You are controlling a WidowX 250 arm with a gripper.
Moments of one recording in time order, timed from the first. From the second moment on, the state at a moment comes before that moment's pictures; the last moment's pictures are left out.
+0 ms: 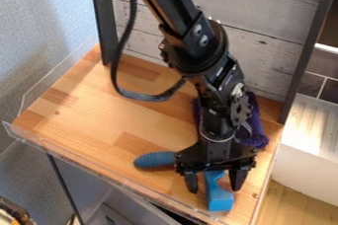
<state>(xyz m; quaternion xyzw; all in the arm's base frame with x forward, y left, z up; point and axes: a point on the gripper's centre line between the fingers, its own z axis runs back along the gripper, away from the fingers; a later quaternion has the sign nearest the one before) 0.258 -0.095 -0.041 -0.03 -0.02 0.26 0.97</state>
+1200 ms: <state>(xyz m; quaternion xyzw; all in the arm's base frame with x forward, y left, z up) 0.259 -0.088 -0.008 -0.03 -0.05 0.29 0.96</state>
